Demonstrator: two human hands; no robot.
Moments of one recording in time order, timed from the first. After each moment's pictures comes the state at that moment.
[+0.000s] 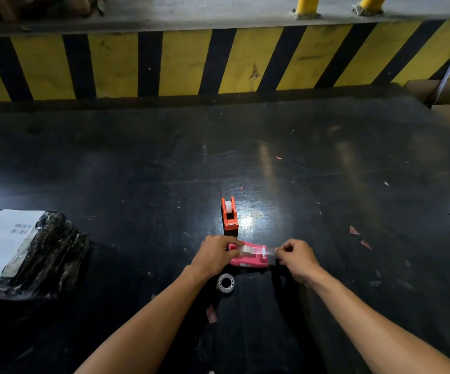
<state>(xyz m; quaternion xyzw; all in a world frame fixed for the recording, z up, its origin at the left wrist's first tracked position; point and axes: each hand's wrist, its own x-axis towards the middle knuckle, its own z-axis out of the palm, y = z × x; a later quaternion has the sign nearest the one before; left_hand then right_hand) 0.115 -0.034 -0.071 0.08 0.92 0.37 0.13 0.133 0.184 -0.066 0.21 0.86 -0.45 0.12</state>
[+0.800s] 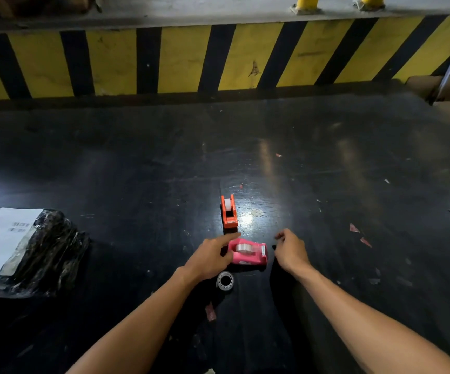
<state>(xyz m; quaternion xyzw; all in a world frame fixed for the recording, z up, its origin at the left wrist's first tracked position) 0.119 -0.048 -0.084 0.12 0.90 0.38 0.17 0.118 0.171 -0.076 0.19 0.89 -0.39 0.11</state>
